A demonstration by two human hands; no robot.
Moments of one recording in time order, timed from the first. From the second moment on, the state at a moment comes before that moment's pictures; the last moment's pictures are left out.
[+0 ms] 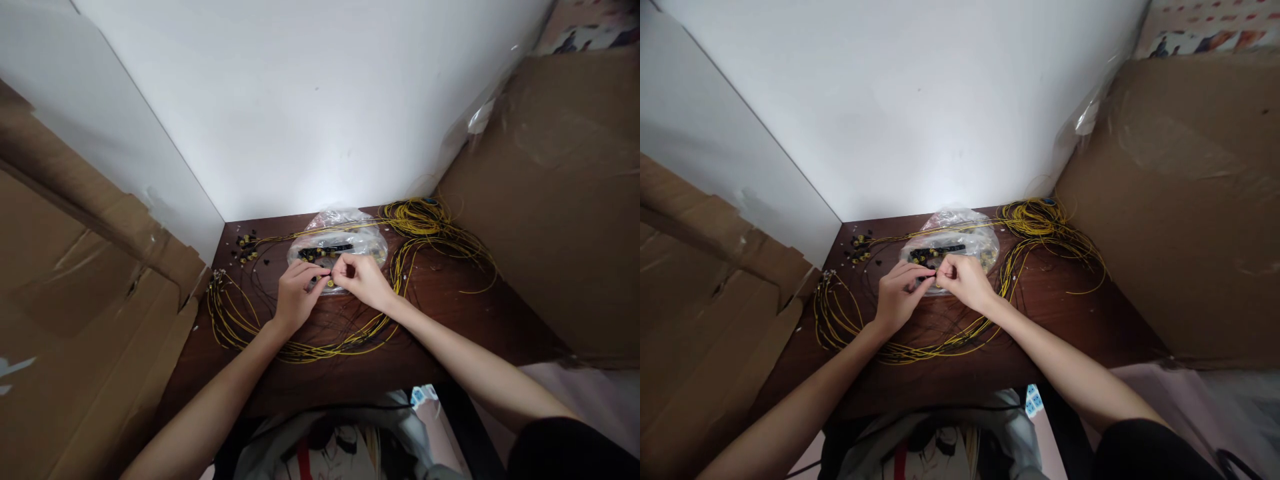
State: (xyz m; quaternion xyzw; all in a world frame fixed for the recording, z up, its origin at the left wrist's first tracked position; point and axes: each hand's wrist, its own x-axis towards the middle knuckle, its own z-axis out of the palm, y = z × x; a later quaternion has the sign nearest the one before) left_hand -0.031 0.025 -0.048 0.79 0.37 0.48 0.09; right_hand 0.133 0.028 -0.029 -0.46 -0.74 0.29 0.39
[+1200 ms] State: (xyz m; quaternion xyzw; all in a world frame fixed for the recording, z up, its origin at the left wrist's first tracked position) left_hand -0.033 0.040 -0.043 0.80 0.41 0.41 0.15; right_hand 0.137 0.037 -0.041 -0.44 -0.75 0.28 0.41
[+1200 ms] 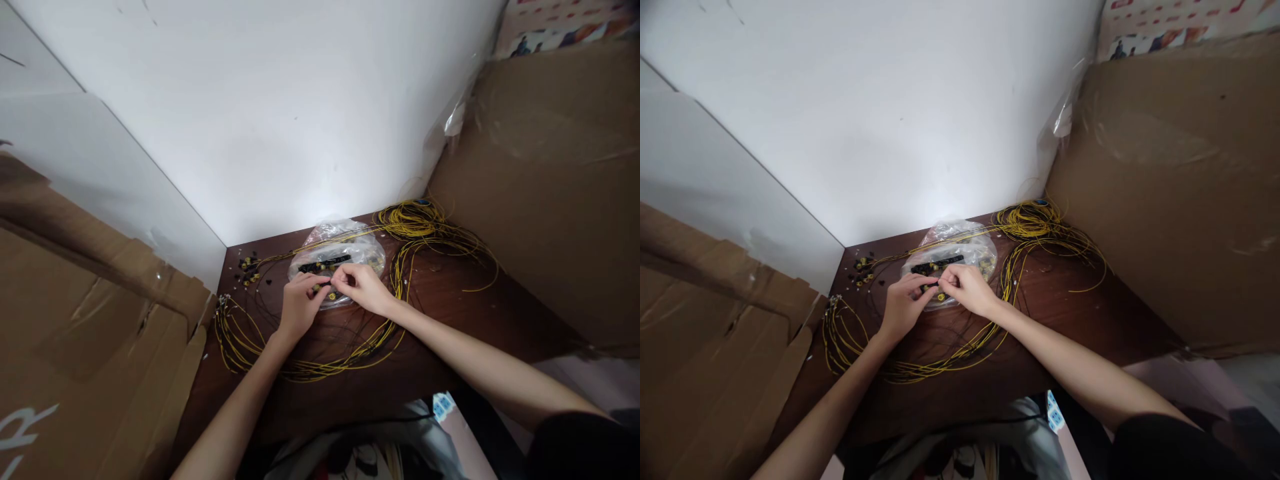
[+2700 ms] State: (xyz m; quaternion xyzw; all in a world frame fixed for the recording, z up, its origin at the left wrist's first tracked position) left_hand -0.026 0.038 -0.054 0.74 0.46 0.46 0.19; right_hand 0.144 0.037 -0.034 -0.42 -0.77 0.29 0.39
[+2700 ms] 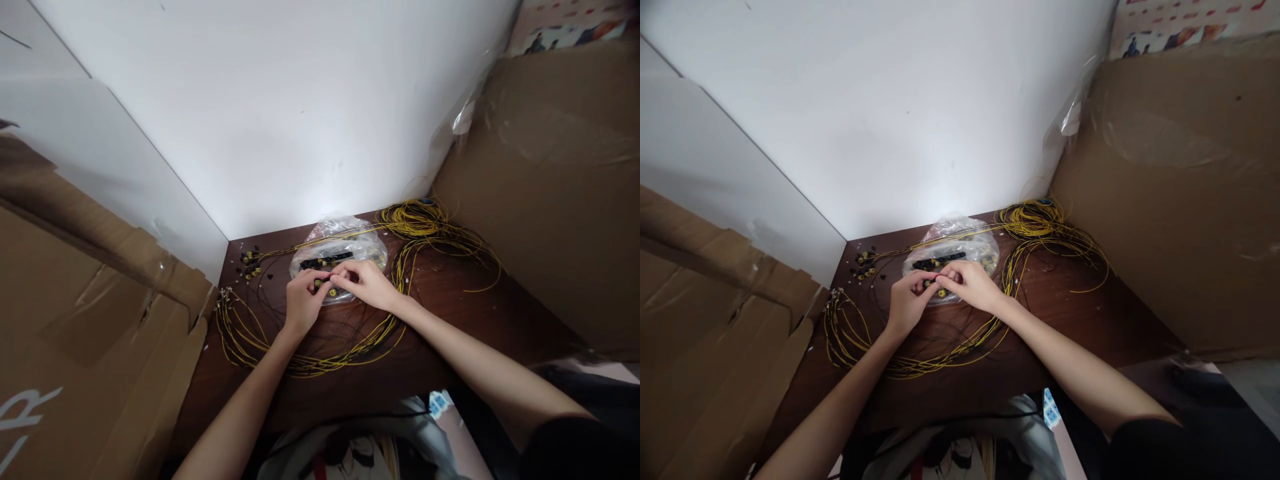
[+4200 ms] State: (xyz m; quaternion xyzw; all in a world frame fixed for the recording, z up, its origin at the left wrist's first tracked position) left_hand -0.021 0.034 -0.053 0.75 0.45 0.45 0.18; right_hand 0.140 0.035 -0.038 -0.45 -0.76 0.24 0.40
